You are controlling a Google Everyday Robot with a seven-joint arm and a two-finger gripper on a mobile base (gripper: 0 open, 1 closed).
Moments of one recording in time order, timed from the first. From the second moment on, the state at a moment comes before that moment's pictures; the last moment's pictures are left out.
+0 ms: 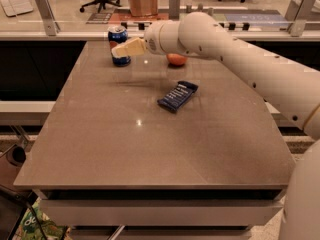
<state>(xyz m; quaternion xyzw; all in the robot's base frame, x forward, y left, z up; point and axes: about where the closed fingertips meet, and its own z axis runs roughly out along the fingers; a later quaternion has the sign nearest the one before) 0.773 0.067 0.917 -0.36 0.72 0.20 0.56</state>
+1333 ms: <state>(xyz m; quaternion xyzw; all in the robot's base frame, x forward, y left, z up) 0.809 0.121 0.893 -0.34 0.72 0.26 0.55</state>
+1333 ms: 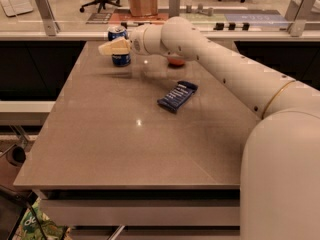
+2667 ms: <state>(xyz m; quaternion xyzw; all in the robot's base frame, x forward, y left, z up) 0.807 0.131 0.889 -0.35 0.72 0.26 0.54</state>
